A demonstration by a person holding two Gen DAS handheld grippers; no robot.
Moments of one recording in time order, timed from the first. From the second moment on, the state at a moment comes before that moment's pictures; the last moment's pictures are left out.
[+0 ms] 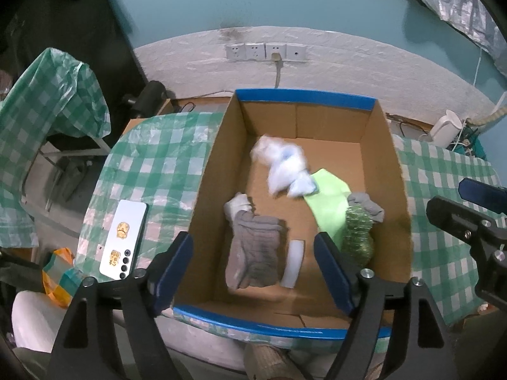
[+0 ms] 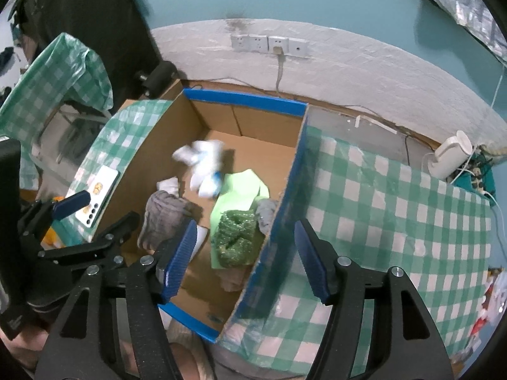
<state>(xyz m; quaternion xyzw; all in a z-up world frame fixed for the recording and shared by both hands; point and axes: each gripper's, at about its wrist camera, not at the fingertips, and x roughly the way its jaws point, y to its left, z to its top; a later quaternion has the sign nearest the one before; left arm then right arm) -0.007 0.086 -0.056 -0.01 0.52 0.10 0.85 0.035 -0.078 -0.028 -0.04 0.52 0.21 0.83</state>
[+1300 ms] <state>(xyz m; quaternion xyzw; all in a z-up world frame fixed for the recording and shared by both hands) -0.024 0.040 -0.010 0.03 0.47 0.07 0.88 0.015 -0.131 0.003 -0.02 0.47 0.17 0.87</state>
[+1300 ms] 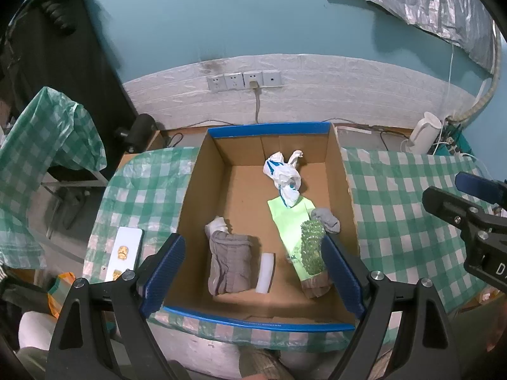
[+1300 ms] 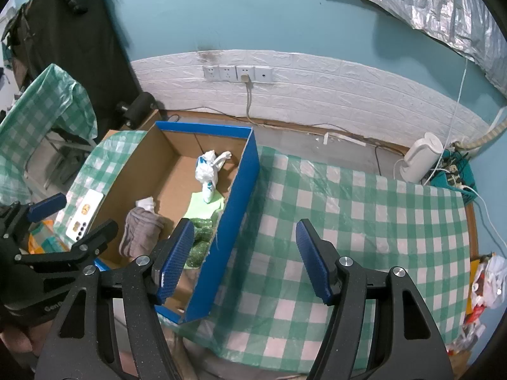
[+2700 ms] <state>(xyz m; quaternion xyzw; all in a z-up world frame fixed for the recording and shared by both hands) -0.023 0.039 -0.011 0.03 0.47 0.07 0.88 0.016 -0.132 0.003 -0.02 0.47 0.17 0.87</state>
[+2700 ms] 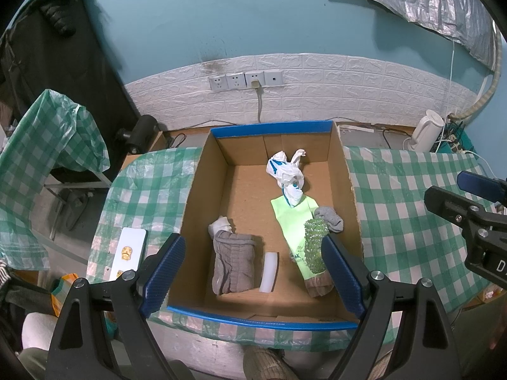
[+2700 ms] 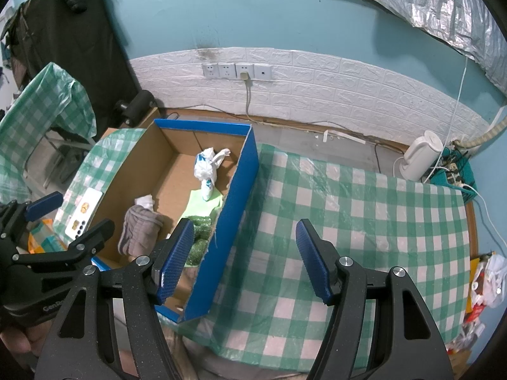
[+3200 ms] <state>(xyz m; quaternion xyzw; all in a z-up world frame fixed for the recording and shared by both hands) -0.023 0.038 -0.011 0.03 0.47 0.07 0.88 0.016 -0.132 0.003 -0.02 0.47 0.17 0.87</state>
